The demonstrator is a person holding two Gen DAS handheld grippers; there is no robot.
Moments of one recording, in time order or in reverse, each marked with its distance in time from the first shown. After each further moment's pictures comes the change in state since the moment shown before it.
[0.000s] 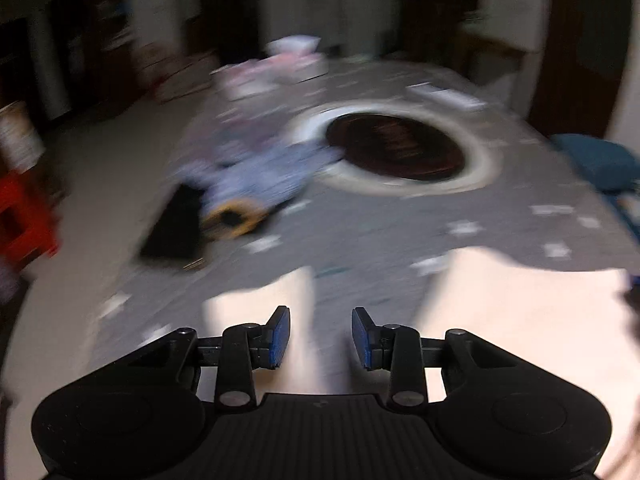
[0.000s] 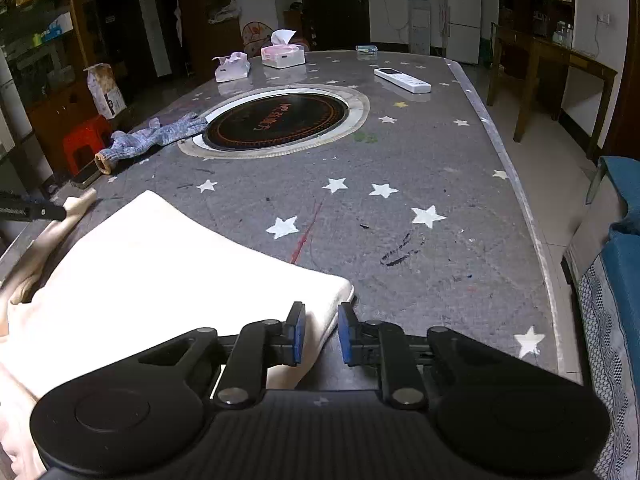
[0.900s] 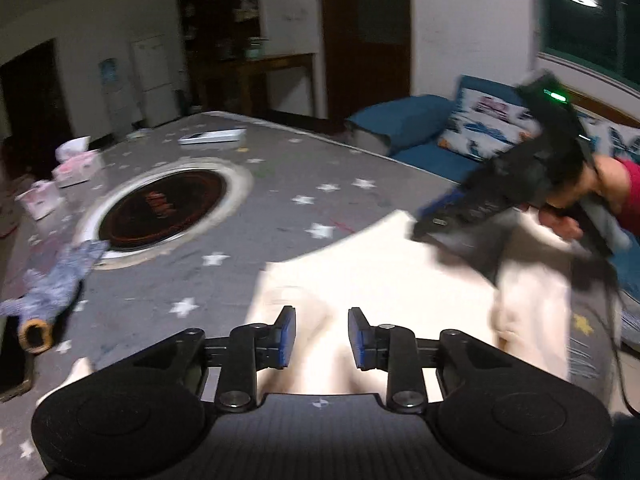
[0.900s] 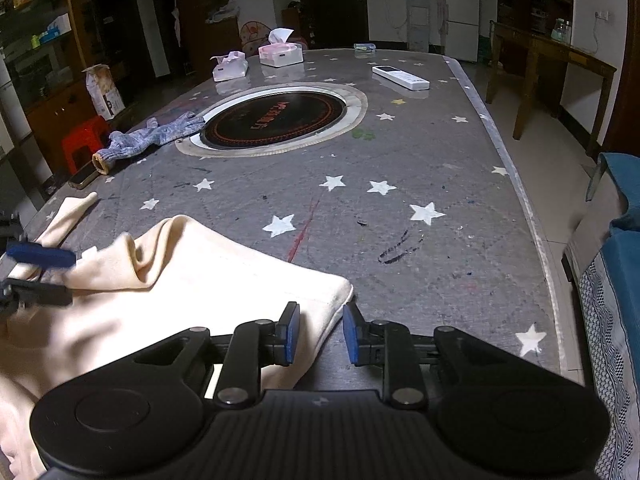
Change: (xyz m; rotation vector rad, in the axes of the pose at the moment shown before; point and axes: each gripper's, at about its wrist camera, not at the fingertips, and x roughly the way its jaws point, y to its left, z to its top) left arm -0.026 -0.095 -0.027 0.402 -0.121 -0.351; right arm 0.003 -0.002 -0.002 0.006 0.002 0.001
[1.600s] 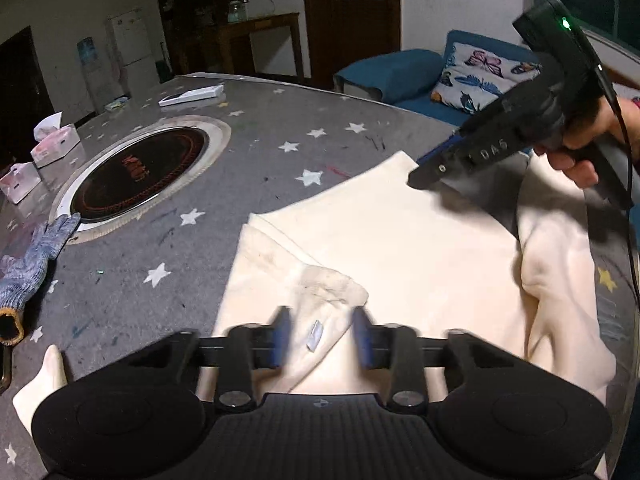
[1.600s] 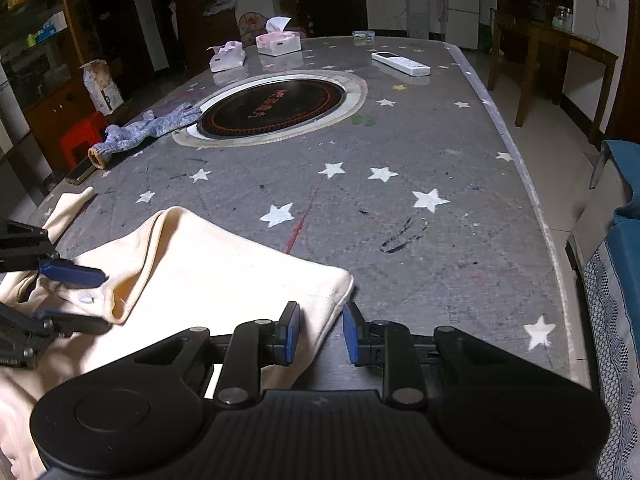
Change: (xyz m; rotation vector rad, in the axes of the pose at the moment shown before) left arm 0.041 -0.010 -0.012 0.074 0.118 -0.046; right arm 0.010 -0.002 0.000 0.012 0.036 0.005
